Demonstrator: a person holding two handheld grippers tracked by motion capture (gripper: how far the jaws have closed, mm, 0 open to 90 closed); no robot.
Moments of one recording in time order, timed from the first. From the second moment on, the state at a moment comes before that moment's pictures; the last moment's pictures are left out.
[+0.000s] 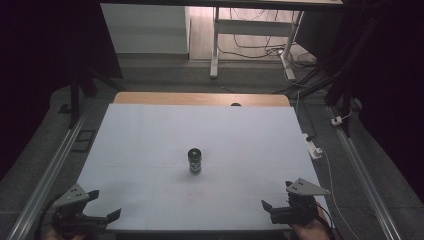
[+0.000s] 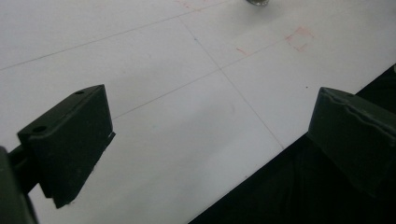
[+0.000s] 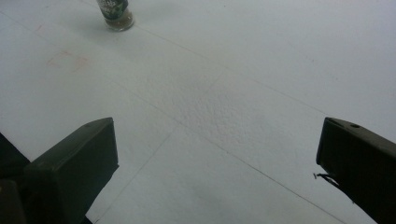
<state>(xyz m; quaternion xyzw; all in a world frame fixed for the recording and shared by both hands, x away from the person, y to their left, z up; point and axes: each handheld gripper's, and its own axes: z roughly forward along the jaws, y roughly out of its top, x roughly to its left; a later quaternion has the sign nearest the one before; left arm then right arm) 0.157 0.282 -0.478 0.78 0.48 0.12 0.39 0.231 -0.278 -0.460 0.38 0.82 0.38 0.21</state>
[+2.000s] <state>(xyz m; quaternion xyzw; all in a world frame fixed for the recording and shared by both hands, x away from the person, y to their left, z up) 0.193 0.253 -0.477 0.81 0.39 0.09 0.43 0.235 -0.278 -0.462 0.39 0.82 0.38 0.15</state>
